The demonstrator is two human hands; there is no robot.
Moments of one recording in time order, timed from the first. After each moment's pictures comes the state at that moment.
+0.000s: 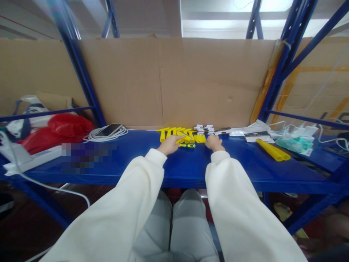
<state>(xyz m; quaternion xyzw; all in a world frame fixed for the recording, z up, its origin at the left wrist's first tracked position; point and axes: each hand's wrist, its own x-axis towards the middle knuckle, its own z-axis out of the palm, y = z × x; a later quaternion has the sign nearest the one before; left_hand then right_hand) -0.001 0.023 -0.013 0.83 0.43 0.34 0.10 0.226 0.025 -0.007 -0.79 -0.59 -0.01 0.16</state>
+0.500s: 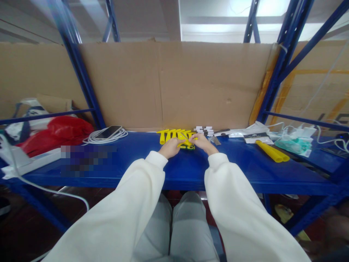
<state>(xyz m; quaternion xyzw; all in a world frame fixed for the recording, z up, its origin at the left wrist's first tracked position) 0.002 0.009 -0.005 0.87 0.45 0.19 -0.05 0.196 0.036 -0.013 -0.51 -0.68 0.24 0.47</state>
